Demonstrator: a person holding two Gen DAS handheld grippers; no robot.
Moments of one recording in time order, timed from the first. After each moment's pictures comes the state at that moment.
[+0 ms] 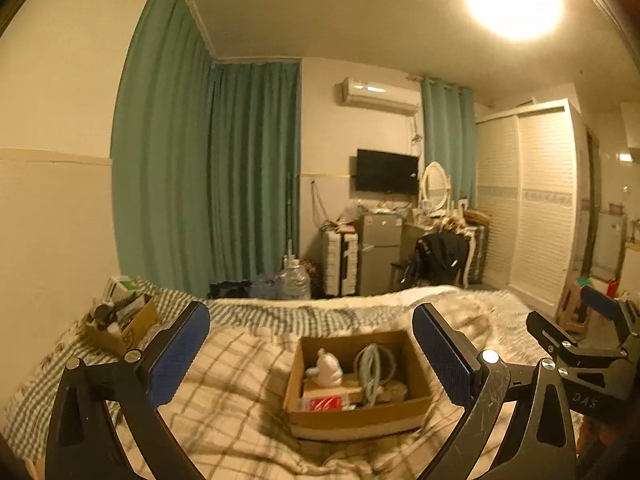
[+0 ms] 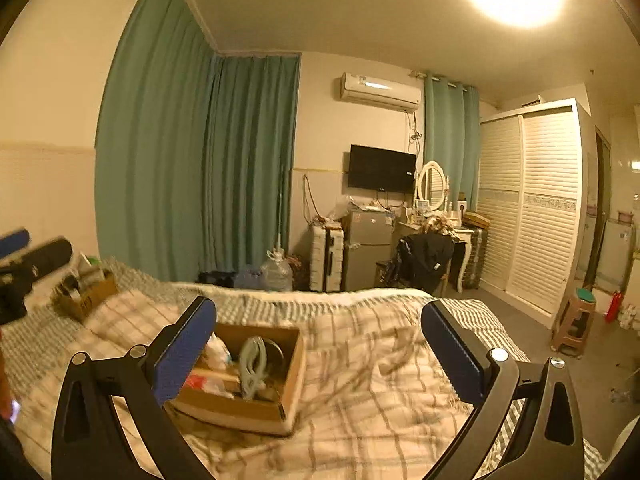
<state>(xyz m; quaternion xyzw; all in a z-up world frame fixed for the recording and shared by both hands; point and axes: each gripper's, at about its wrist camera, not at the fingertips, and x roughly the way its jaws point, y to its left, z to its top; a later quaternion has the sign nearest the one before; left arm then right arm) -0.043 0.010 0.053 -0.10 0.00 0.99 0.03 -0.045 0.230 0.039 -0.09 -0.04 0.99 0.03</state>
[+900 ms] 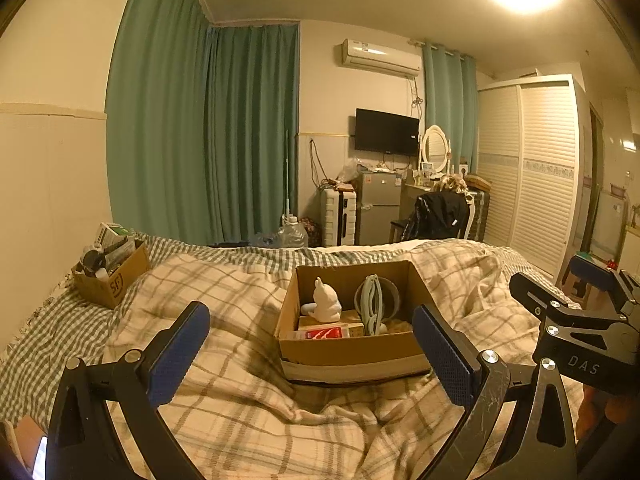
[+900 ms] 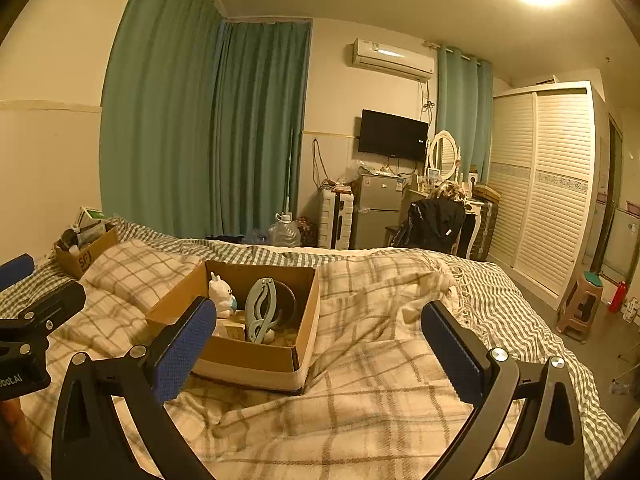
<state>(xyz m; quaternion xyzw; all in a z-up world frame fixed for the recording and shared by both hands) -0.043 0.016 -0.022 -0.16 0.00 0.99 0.04 -0.066 0.220 -0.026 -0.15 -0.04 0.99 0.01</state>
